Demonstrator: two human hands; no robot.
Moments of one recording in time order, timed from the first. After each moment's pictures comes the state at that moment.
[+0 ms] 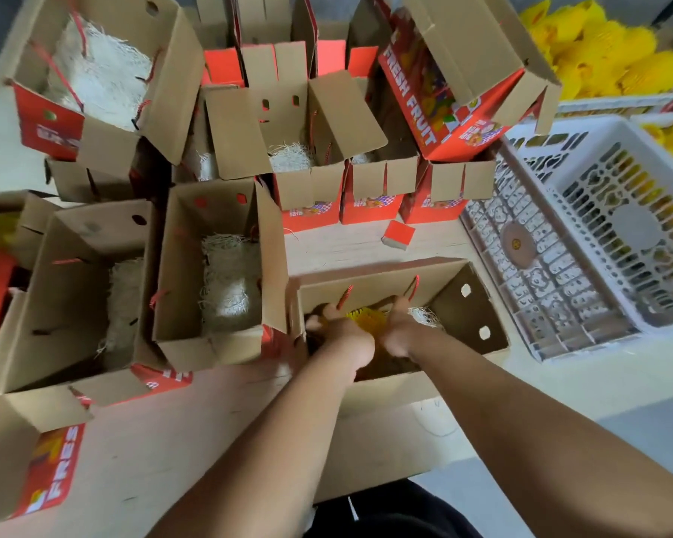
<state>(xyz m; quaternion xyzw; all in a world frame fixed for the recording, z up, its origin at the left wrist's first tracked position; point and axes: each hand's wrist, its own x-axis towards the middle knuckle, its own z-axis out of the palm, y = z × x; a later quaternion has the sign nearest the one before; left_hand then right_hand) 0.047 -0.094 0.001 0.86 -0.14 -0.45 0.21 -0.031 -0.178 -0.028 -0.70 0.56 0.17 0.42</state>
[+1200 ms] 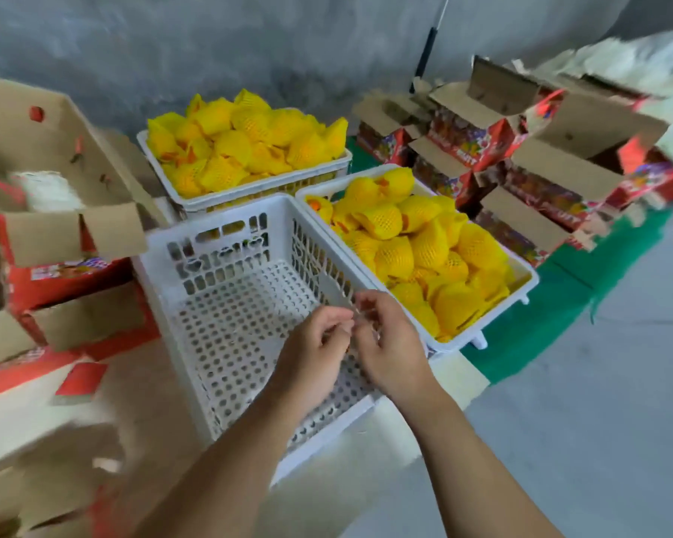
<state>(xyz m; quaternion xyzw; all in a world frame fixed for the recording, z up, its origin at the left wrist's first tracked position) -0.316 -0.455 0.068 0.61 -0.50 -0.43 0.44 -0.457 -0.495 0.065 -0.72 0.53 -0.35 0.28</state>
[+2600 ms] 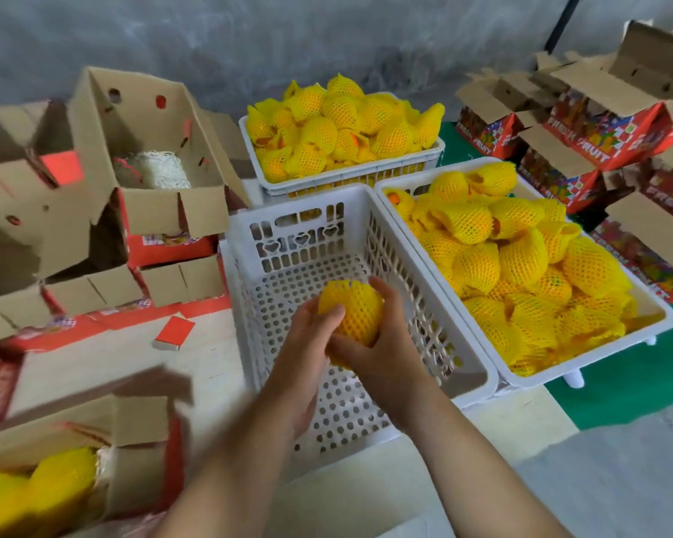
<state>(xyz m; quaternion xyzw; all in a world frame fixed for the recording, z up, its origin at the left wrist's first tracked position) -0.282 -0.428 0.079 0.59 -0.22 -0.52 0.58 -0.396 -0.485 0.079 -0.57 0.39 -0.29 0.66</state>
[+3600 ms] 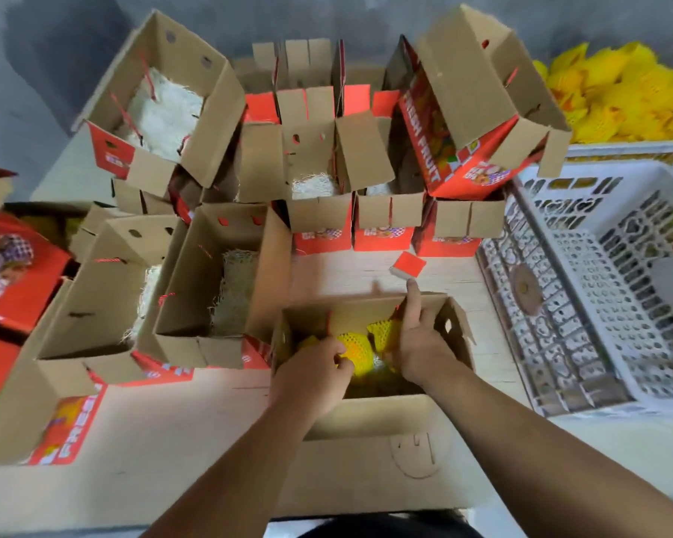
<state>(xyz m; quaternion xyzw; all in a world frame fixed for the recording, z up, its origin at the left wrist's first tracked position) 0.026 -0.071 -0.005 0.89 -0.34 -0.27 0.14 -0.081 -0.227 -0.011 -0.85 0.44 0.08 0.27</state>
